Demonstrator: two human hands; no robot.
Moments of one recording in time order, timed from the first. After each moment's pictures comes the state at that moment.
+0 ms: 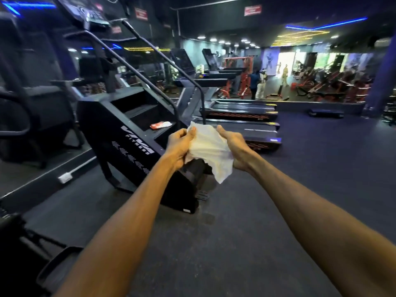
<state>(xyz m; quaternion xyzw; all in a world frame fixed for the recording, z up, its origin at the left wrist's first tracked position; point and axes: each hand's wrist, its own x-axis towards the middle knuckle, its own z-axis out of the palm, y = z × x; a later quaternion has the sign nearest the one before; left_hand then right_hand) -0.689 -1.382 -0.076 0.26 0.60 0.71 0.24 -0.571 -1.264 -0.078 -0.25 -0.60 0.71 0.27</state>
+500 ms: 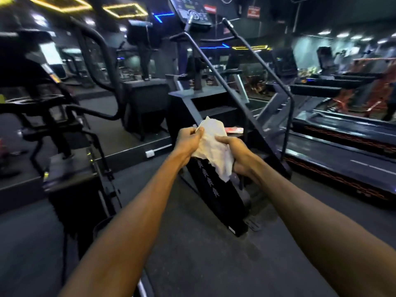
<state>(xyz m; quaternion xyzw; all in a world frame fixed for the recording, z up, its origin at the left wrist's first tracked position) -0.816 -1.318 -0.053 0.11 0.76 0.64 -0.05 -0.759 -1.181 -0.064 -0.09 -0.57 0.82 -0.01</state>
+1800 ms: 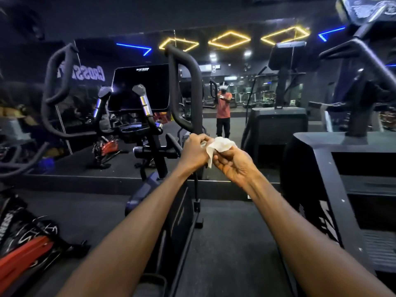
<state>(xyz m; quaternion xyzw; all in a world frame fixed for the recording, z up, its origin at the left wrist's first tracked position) -1.270 -1.454 0.012 -0.09 0.87 0.32 -0.36 -1.323 -1.333 -0.005 0.10 -0.41 0.87 -0.26</state>
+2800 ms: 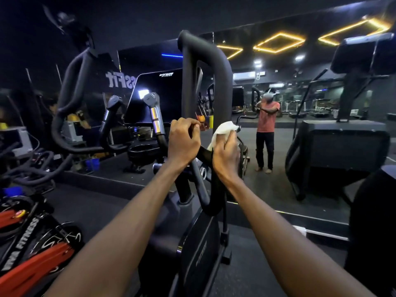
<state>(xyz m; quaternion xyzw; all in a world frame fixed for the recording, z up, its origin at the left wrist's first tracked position) -1.451 -1.644 0.054 -0.15 0.78 0.15 -0.60 -1.520 -1.557 0.021 0.32 -0.63 0.69 0.13</state>
